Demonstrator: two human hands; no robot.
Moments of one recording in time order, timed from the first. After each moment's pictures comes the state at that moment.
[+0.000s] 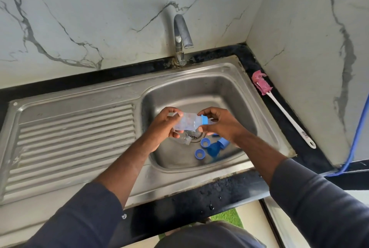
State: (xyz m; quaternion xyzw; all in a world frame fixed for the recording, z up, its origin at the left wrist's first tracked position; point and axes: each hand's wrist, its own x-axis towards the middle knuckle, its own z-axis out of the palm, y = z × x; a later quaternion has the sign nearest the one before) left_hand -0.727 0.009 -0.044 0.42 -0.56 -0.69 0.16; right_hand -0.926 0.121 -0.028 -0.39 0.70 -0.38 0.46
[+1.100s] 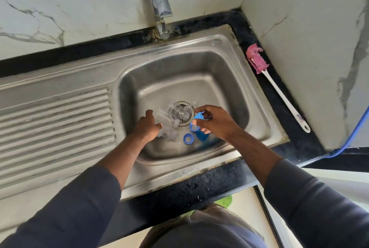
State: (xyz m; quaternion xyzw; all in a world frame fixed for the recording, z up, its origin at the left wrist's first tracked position) left_hand -0.735 -0.006 -0.156 0.56 -0.73 -0.36 -0.12; right_hand -0.938 0.141 -0.083 -0.30 0.75 -0.35 0.47
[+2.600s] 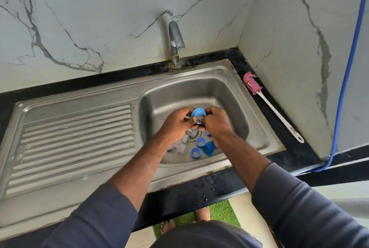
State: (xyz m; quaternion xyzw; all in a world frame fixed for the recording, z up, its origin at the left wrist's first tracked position) left_hand -0.761 0.054 -0.012 0.36 -0.71 -0.58 0.15; right_hand -0.882 0.128 -0.004 -0.17 0.77 -0.46 0.41
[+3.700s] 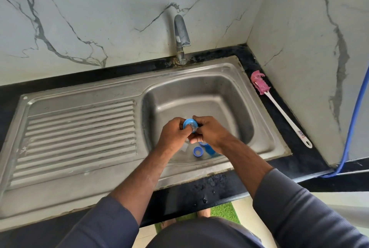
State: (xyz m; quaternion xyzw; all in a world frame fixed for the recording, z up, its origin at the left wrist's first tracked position) left_hand -0.750 0.072 -0.032 0.51 -0.69 -0.48 0.14; right_hand -0.878 0.129 -0.021 -0.26 0.65 -0.42 0.58
